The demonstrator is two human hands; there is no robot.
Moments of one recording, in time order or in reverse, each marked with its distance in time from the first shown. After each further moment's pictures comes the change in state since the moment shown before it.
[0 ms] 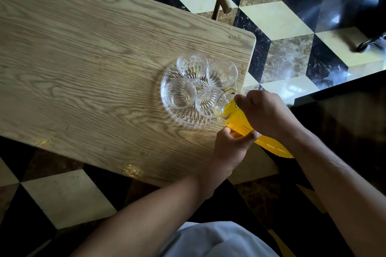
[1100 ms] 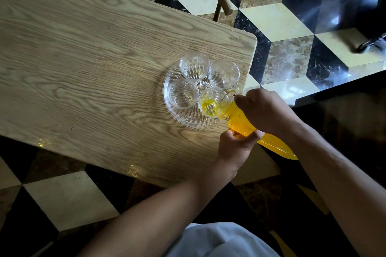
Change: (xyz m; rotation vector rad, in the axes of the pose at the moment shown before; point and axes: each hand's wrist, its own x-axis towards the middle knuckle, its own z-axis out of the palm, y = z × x) left_hand 0.001 -0.011 0.007 -0.126 -0.003 -0.096; right_hand 0.003 -0.011 -0.003 -0.138 -0.054 -0.008
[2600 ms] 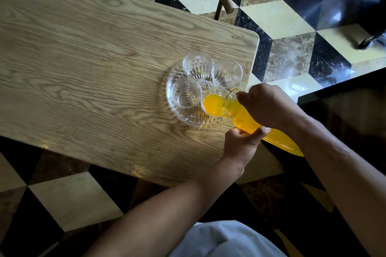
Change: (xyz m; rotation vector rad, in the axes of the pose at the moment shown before) left_hand -0.001 0.002 0.005 -0.063 -0.043 -0.053; right_hand 0.006 -0.002 -0.002 -0.068 0.021 0.005
